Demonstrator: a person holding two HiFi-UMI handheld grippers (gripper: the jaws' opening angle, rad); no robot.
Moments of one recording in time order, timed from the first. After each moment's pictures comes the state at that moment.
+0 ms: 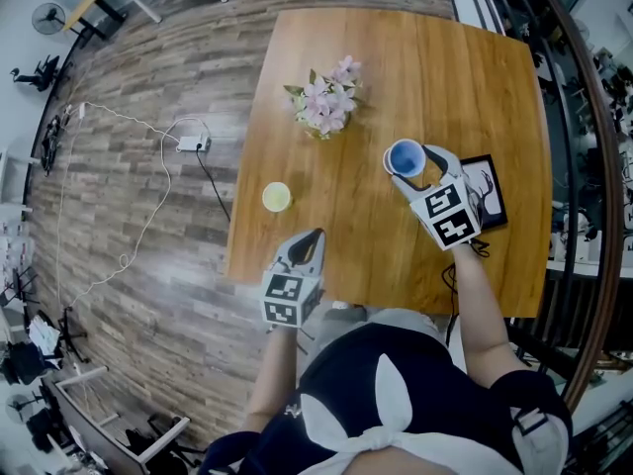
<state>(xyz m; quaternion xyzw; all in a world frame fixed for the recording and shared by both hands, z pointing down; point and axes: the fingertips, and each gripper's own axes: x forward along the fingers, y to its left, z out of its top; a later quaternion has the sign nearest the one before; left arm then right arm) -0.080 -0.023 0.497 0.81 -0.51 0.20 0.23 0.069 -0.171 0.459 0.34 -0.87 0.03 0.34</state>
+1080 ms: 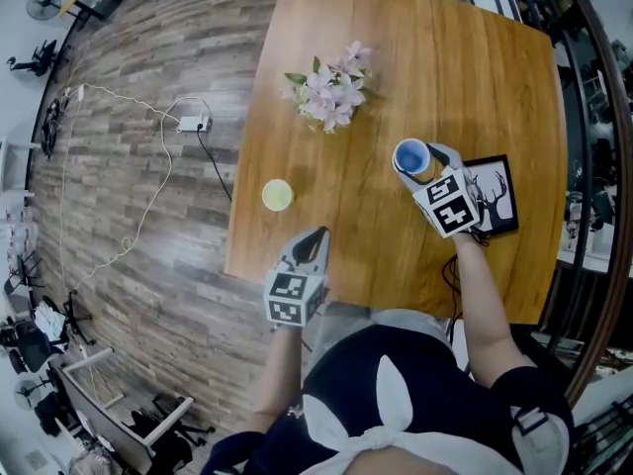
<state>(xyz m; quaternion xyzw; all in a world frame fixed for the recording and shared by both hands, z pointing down) -0.084 -0.043 0.531 0.78 -0.51 0.21 0.28 0.064 -0.211 0.533 0.30 -0.86 0.08 0.39</state>
